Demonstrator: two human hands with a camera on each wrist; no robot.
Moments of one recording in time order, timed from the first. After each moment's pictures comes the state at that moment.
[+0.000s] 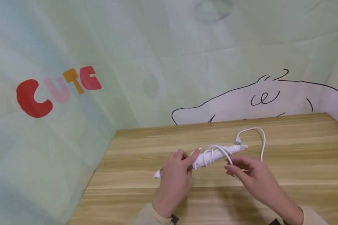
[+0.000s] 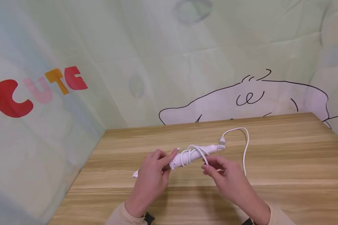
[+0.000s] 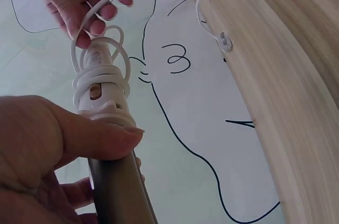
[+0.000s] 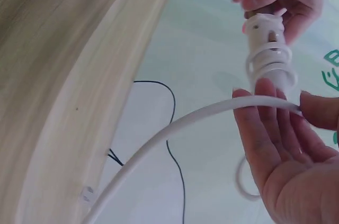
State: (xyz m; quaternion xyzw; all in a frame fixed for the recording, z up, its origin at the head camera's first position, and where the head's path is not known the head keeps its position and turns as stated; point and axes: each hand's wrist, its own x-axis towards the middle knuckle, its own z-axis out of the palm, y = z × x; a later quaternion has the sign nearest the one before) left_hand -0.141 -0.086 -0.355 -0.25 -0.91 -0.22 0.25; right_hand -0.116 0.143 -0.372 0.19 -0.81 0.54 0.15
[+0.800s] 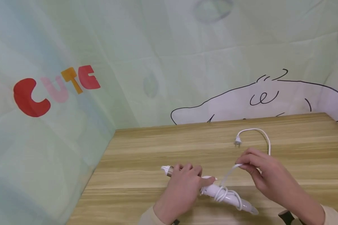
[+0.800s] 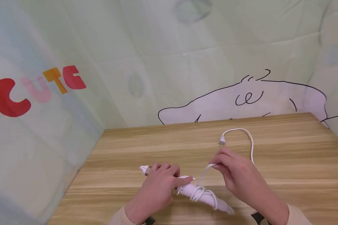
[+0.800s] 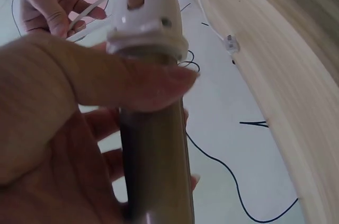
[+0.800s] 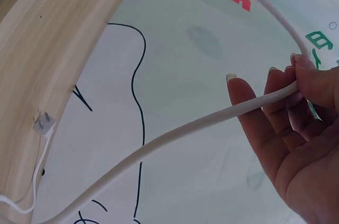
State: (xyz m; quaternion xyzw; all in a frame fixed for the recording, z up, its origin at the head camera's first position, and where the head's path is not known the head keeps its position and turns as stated) left_hand -0.124 -0.081 -0.353 -0.39 -0.91 0.04 0.13; right_hand -0.116 0.172 -0.347 0.35 -0.82 0.30 0.34
